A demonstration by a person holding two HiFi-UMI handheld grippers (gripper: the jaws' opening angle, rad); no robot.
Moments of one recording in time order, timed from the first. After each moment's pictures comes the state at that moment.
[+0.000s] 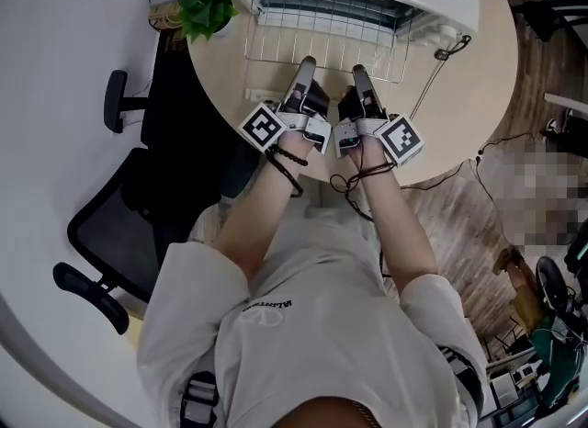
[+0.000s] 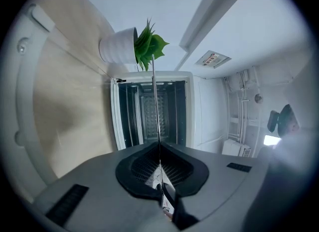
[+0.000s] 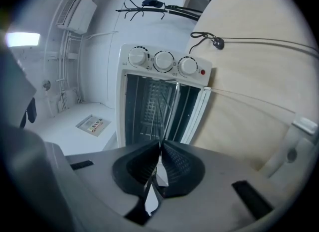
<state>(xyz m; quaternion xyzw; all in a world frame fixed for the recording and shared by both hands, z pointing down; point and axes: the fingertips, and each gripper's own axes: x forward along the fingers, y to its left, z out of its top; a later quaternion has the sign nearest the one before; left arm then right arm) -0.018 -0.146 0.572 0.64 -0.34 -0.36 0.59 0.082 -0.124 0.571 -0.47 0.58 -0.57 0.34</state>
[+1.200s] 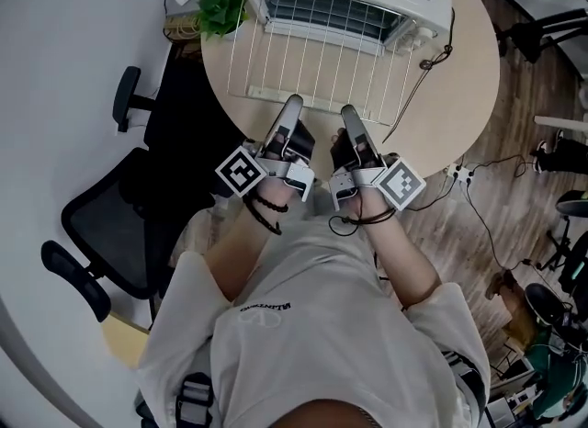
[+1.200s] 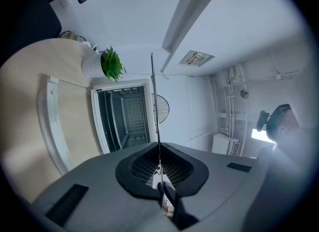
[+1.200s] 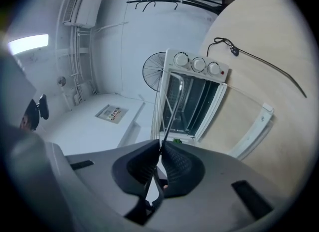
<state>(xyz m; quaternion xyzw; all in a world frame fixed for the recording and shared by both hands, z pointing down) -0.036 -0.037 0.455 0.67 -0.33 -0.36 0.56 0.061 -0.015 0.460 -0.40 0.65 -0.57 0.31</state>
